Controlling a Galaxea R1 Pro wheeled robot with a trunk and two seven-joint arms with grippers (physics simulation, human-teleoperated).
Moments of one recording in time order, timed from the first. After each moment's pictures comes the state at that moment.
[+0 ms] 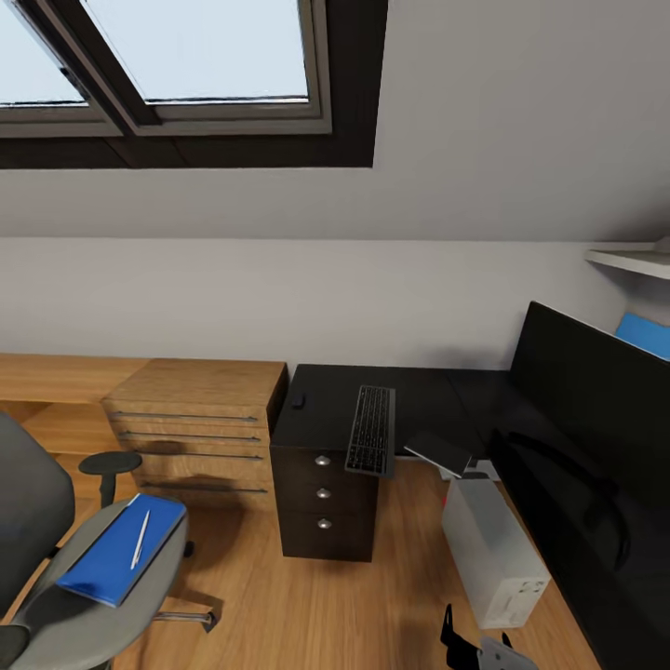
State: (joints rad) left arm -0.02 -0.04 -0.36 -0.61 0.41 -0.15 0.42; right arm -0.36 0.08 0.06 -0.06 -0.29 -0.95 -0.23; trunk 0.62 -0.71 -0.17
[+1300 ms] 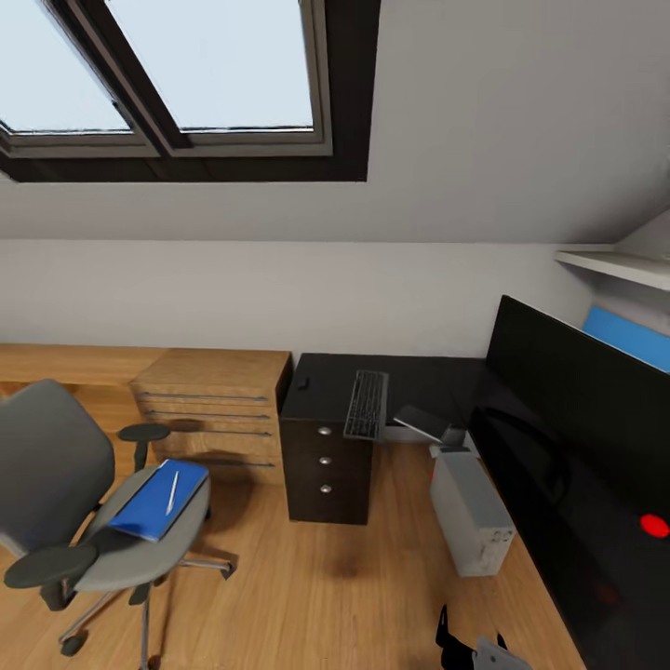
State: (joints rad) left arm -0.02 -0.04 -0.36 -0.61 0.41 -0.24 0.42; right arm -0.36 0.10 0.06 -0.06 -0.29 -0.97 -0.23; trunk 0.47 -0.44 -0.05
